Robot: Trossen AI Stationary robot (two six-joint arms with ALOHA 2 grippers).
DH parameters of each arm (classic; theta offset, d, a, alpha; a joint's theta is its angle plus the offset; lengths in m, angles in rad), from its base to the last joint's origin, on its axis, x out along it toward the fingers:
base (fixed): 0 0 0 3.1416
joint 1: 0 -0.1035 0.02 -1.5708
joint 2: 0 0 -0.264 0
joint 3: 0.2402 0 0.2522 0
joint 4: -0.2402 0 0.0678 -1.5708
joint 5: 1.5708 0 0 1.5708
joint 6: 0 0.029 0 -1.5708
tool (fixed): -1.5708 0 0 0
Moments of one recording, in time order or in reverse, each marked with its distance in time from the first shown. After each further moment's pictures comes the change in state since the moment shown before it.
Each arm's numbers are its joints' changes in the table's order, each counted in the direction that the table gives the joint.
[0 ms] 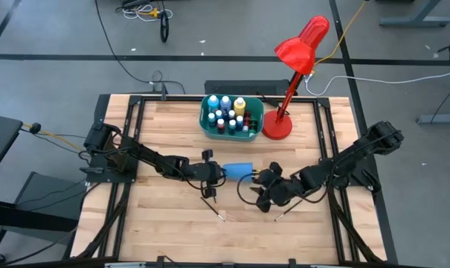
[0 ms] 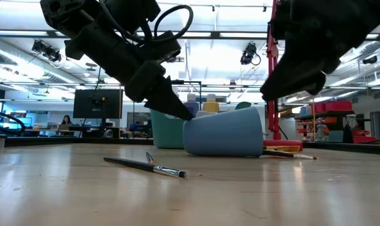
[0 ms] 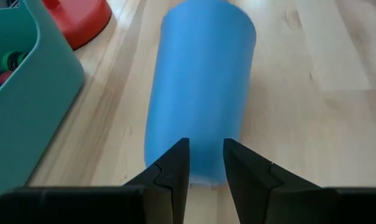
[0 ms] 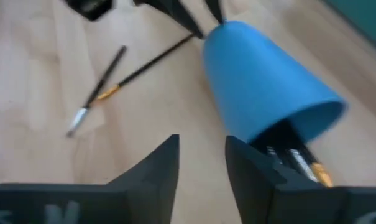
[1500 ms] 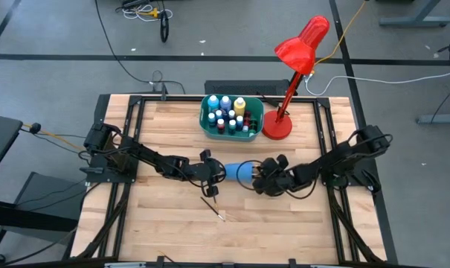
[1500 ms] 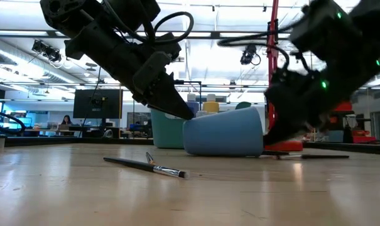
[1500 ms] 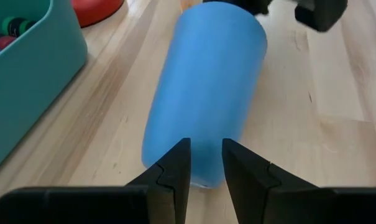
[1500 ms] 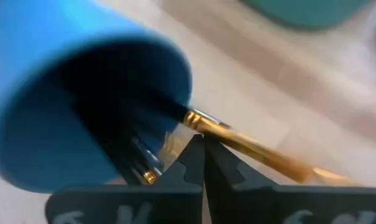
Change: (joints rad) left arm 0.000 0.001 0.000 0.003 0.008 -0.186; right arm 0.123 -0.162 -0.155 0.115 -0.201 0.184
